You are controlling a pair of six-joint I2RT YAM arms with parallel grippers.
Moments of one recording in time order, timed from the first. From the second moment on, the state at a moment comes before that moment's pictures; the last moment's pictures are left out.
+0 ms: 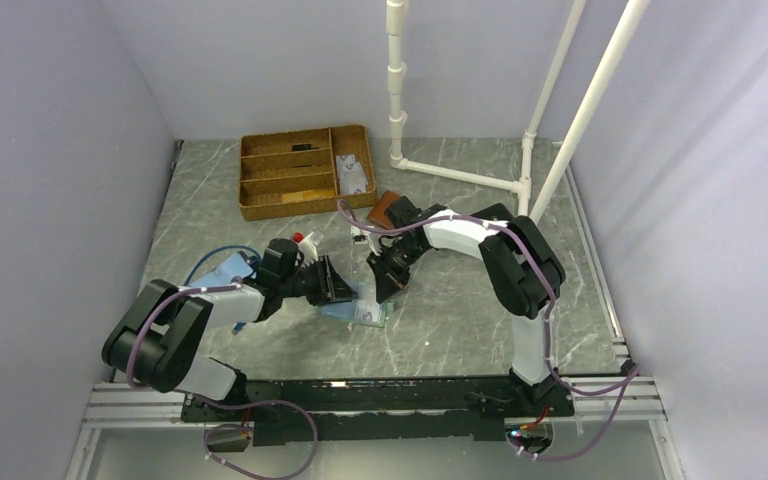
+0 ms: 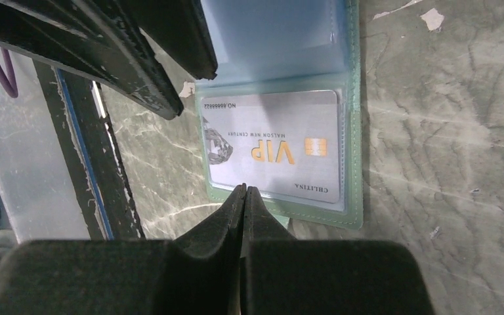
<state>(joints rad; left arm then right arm) -0.44 1.42 0.43 0.38 0.61 -0.80 0.63 1.99 1.30 -0.65 -0.81 -0.36</state>
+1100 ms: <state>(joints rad) -0.43 1.63 0.46 0.43 0.66 -0.82 0.65 2.08 1.36 -0.65 -0.76 -0.13</state>
